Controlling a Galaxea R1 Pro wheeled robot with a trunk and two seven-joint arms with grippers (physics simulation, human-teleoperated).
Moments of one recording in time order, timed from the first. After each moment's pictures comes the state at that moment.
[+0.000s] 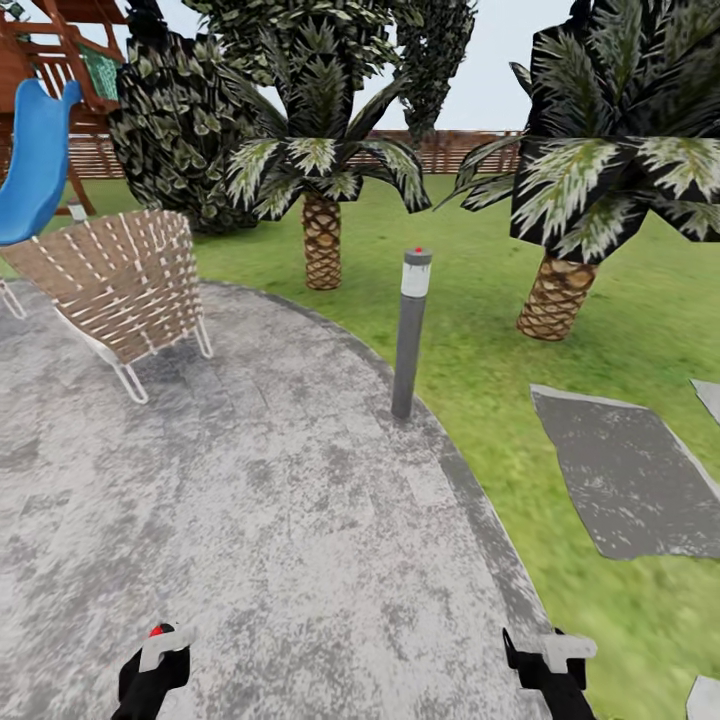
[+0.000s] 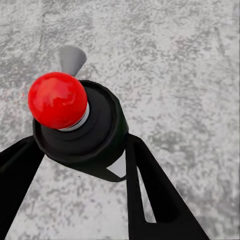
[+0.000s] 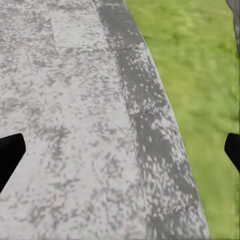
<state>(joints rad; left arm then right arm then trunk) -0.36 0.12 0.15 -0.31 0.02 -0.41 0.05 -0.38 -0.13 -0.01 -0.22 -0.02 -0.63 -0.01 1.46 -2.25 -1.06</state>
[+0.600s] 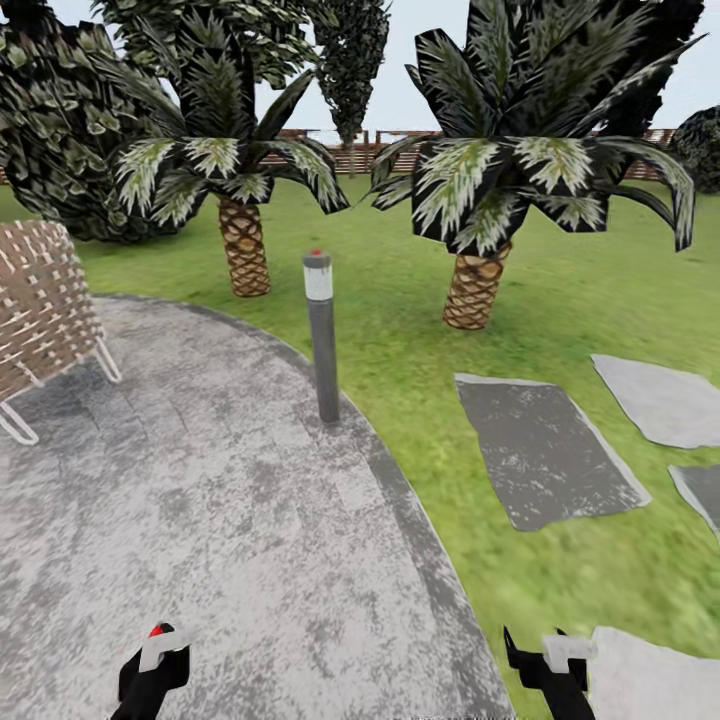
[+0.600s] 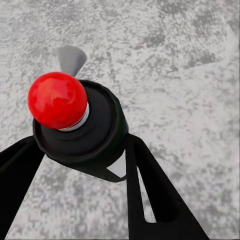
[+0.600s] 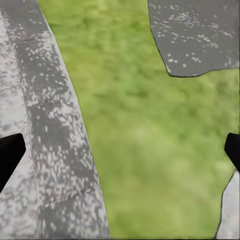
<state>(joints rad) -0.36 0.12 0.15 -0.31 0.02 -0.41 0.05 -0.38 -0.13 -0.01 -0.22 -0.04 -0.63 -0.01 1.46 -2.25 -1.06</state>
